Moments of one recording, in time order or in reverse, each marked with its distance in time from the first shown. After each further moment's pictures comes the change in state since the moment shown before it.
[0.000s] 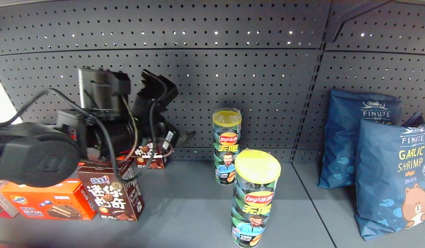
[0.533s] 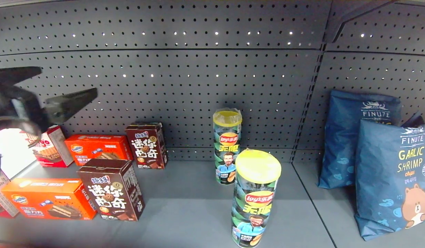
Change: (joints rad) left arm 0.206 -0.572 0.191 0.083 -0.006 -0.128; right arm 0.000 0.000 0.000 0.000 0.000 0.000
